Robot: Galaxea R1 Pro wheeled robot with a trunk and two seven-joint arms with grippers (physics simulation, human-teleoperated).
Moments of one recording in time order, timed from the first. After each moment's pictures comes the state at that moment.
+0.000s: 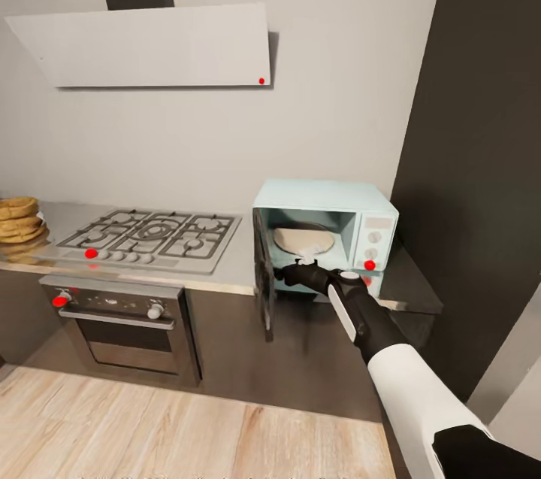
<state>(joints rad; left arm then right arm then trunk) -0.03 -0.04 0.13 -0.11 0.04 -0.09 0.03 -0.85 0.12 0.12 -0.83 -0.02 0.36 0.44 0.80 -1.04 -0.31</state>
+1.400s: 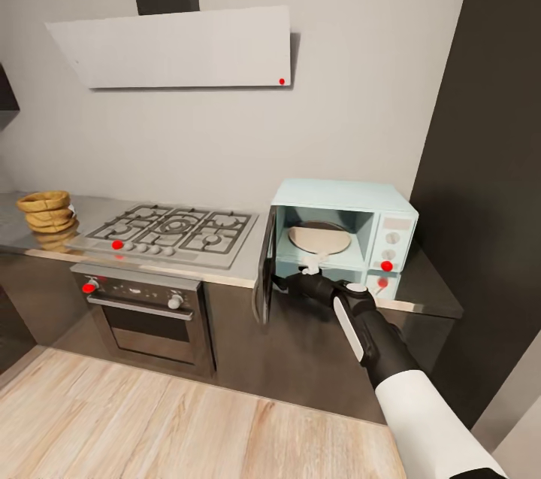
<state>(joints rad) -0.03 -0.04 0.13 -0.11 0.03 -0.10 0.03 -0.73 0.11 0.12 -1.00 -0.02 0.42 0.44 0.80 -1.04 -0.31</state>
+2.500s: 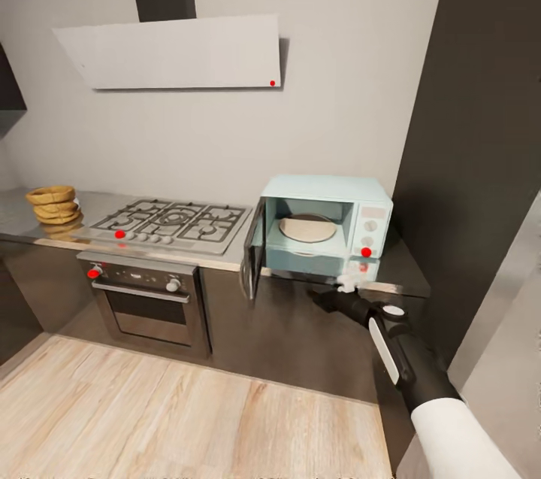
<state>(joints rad) -0.03 -0.03 0.13 -0.11 0.03 -0.10 0.03 -0.63 -0.01 0.01 -1.02 -0.03 0.38 0.44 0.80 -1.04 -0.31</state>
